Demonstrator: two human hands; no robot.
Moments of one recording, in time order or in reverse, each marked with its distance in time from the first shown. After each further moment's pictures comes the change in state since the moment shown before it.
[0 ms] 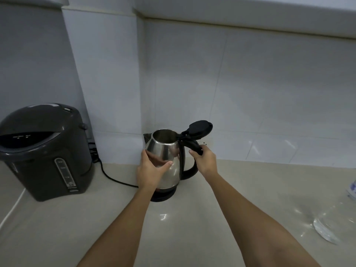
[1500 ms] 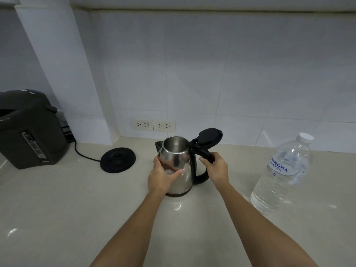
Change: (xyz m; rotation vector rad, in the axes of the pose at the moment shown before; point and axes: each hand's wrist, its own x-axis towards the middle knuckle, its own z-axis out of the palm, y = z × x) left_hand -0.197 0.103 0.176 0.134 -0.118 -0.087; right_hand -0.040 0.162 -0.236 0.049 -0.025 0.063
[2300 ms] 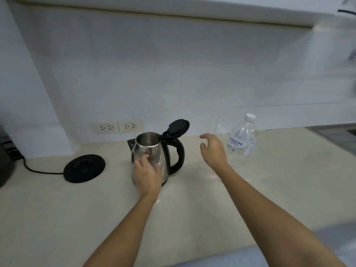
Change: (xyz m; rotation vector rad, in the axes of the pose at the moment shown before) left_hand -0.044 0.018 0.004 0.079 0.155 0.245; right_hand -0.051 -0.036 -0.076 -0.400 0.226 -0.137
